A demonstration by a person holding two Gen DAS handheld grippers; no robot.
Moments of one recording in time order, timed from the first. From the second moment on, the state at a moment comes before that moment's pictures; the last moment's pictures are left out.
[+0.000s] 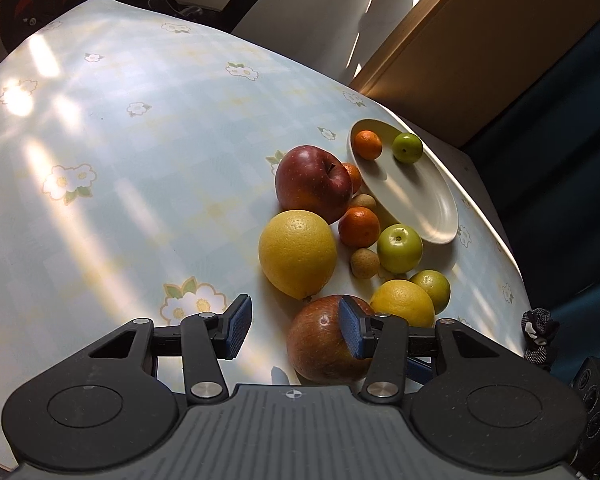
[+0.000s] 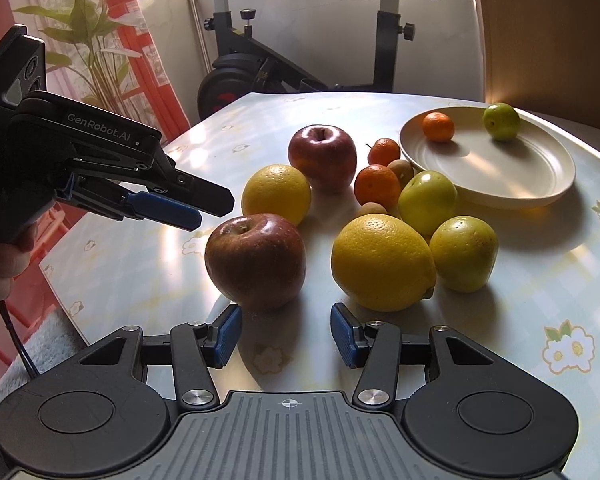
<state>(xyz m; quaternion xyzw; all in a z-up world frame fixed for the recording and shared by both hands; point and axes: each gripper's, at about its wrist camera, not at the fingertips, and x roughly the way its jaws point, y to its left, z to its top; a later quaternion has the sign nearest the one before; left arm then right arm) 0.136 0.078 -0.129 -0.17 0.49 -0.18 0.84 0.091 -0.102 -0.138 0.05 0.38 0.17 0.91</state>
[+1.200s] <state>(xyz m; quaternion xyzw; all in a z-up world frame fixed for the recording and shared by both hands) 0.140 0.071 -0.149 -0.22 0.50 -0.24 0.80 0.115 -0.078 -0.150 0.02 0.37 0.20 0.91</state>
